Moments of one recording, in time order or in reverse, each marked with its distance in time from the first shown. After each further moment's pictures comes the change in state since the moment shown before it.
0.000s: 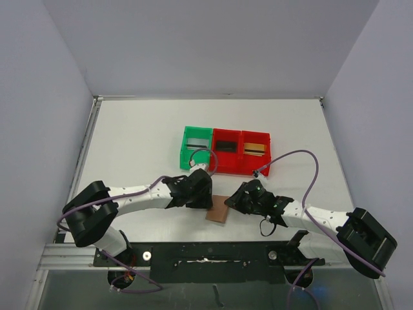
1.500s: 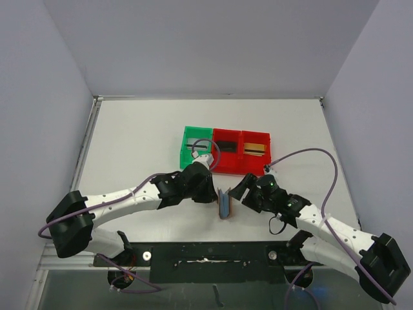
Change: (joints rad) left arm -0.018 -0.142 0.057 0.015 0.064 0.021; right arm -0.103 -0.201 0.058 -0.228 -0.042 -0.079
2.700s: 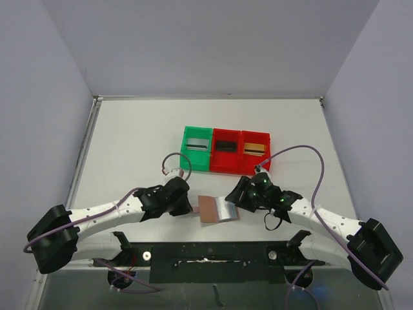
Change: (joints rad) left arm 0.039 -0.187 -0.291 -0.091 -0.113 -0.195; right arm -0.001 0.097 0.018 0.026 -0.076 -0.061
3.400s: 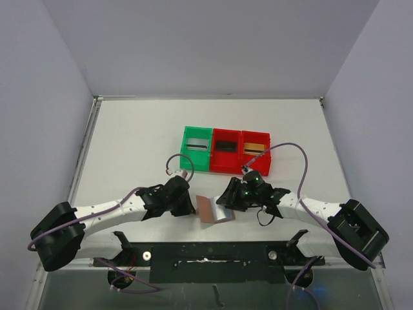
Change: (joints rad) left arm 0.041 0.027 -0.018 0.067 0.103 0.044; right arm 0.018 0.204 0.010 0.200 -0.159 -0.034
